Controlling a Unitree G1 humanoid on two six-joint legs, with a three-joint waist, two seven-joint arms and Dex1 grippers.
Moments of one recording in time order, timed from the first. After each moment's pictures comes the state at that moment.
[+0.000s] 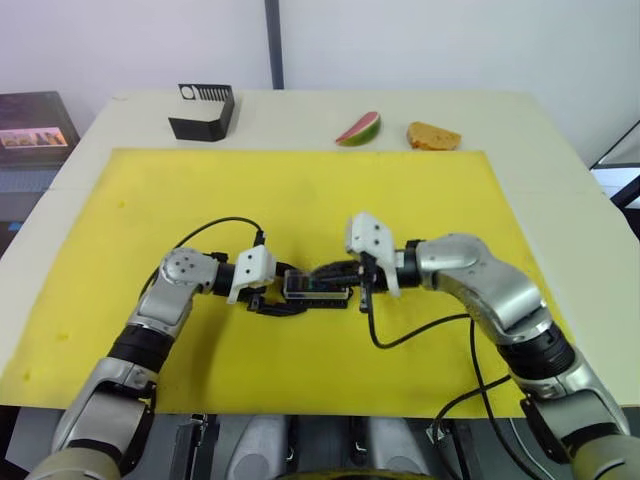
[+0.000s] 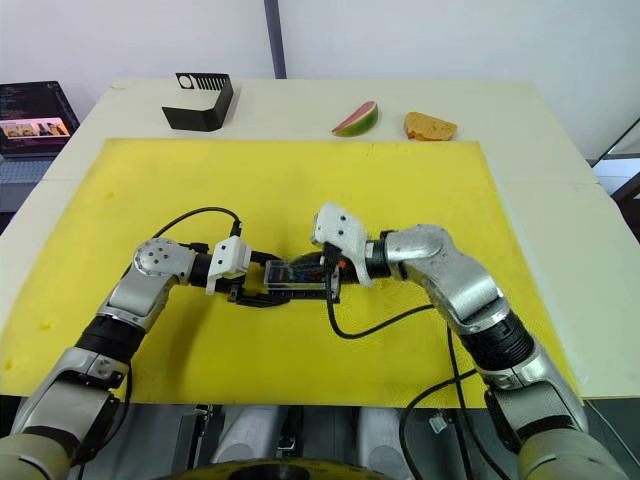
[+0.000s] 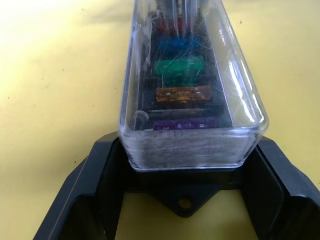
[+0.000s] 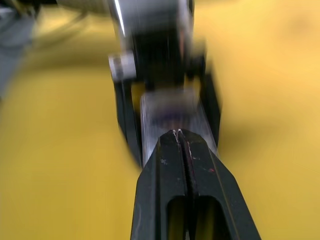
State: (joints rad) left arm -0.51 0.53 -0.26 0.34 -0.18 -0.14 -1.35; right arm -0.56 -0.57 0.39 -0.24 0.32 0.62 0.97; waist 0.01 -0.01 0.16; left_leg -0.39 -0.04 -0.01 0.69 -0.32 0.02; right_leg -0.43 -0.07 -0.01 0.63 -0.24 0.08
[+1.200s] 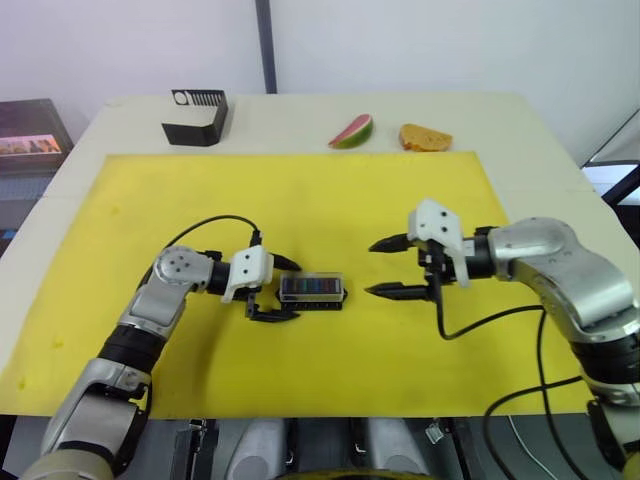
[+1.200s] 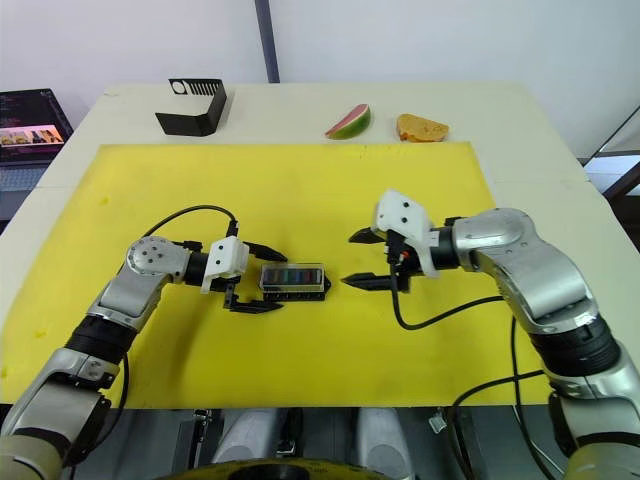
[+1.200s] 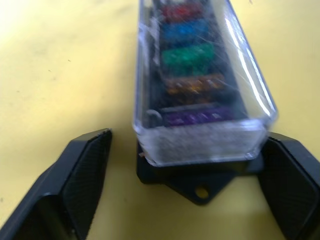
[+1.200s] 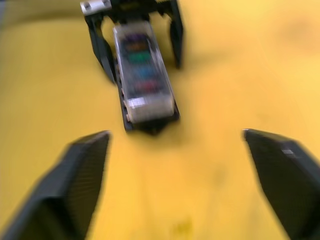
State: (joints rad) left arm -0.47 0.62 -0.25 0.26 -0.16 -0.12 -1.33; right arm -0.51 -0.89 0.13 -0.36 0.44 0.73 1.13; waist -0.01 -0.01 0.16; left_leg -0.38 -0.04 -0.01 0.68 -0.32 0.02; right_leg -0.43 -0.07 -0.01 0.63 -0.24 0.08
